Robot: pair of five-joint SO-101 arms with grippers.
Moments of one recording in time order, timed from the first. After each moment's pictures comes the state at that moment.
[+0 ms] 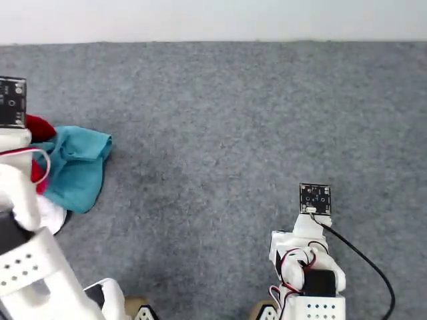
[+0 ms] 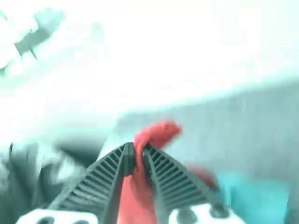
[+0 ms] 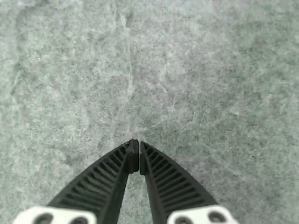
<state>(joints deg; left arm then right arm) -29.1 -48.0 21.8 50.9 -23.9 -1.3 -102.6 95.6 74.2 -4.4</state>
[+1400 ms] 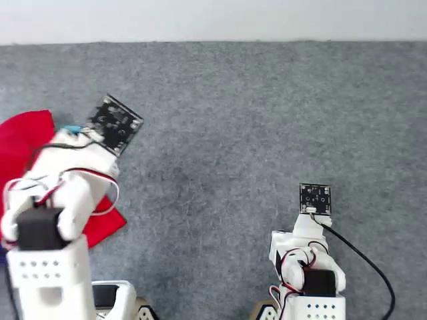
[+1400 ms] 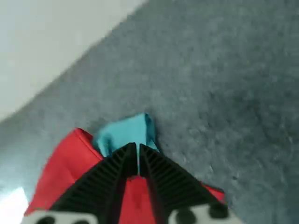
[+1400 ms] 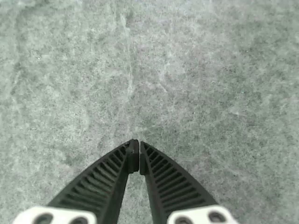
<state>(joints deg) -6.5 -49.6 28.4 80.3 -34.2 -1.3 -102.6 95.6 74.2 -4.4</state>
